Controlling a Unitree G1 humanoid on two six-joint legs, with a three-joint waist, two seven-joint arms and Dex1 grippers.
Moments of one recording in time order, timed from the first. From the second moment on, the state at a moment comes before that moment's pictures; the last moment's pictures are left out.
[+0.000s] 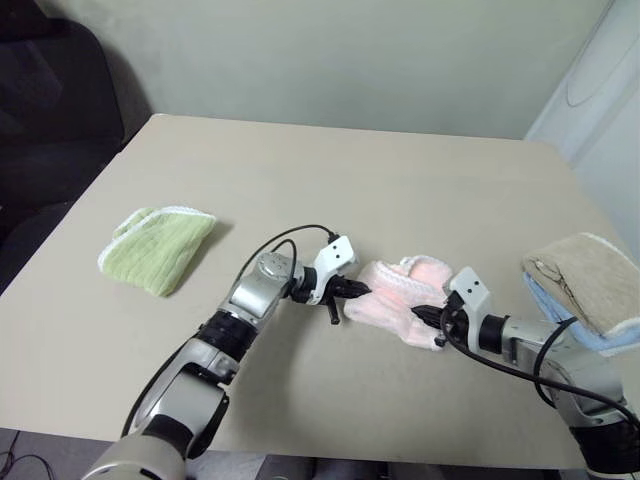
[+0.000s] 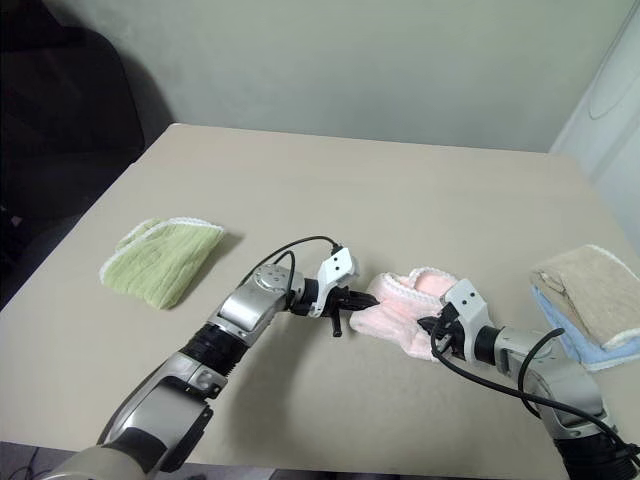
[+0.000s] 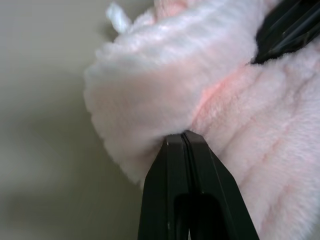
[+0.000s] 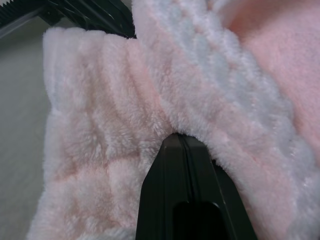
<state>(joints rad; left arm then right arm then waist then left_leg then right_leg) -0.76 0.33 -0.42 0.47 -0.14 0.33 -1.03 -0.11 -0.64 0.06 -0.34 0.42 0.75 0.65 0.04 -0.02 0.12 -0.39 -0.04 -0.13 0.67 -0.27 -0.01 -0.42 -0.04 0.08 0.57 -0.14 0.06</state>
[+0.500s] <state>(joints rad) -0.75 0.31 0.05 0.29 -0.53 0.63 -0.98 -0.13 -0.65 -0.27 -0.52 0.67 0.83 0.64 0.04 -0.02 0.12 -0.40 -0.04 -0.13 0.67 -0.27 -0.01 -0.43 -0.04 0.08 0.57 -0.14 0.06</state>
